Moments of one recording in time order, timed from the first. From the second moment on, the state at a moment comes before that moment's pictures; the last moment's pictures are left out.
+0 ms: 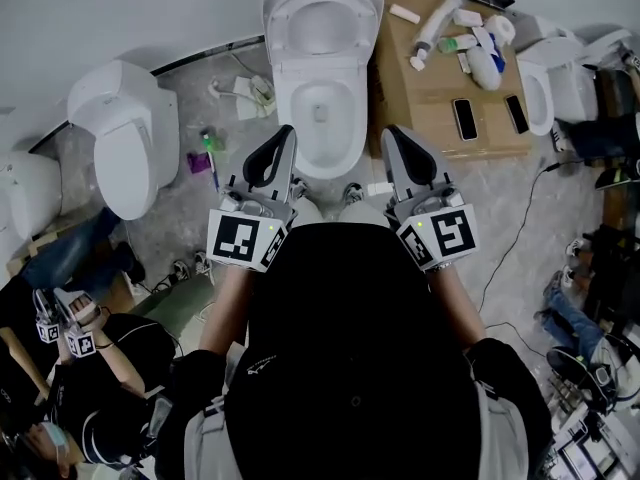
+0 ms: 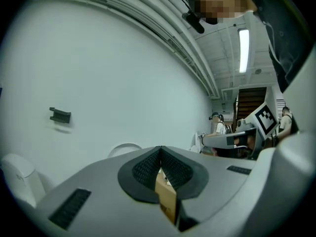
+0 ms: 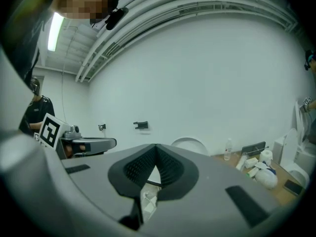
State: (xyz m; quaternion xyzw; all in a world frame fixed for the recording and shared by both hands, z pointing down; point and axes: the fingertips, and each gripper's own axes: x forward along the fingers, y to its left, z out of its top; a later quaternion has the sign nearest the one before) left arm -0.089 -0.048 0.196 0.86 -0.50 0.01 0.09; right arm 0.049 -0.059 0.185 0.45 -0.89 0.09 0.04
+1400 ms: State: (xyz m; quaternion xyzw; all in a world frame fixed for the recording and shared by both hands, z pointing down) left arm 0.064 0.034 0.194 0.83 -0.55 0.00 0.07; right arm 0.200 0.012 0.197 0.41 -0.91 0.08 0.04
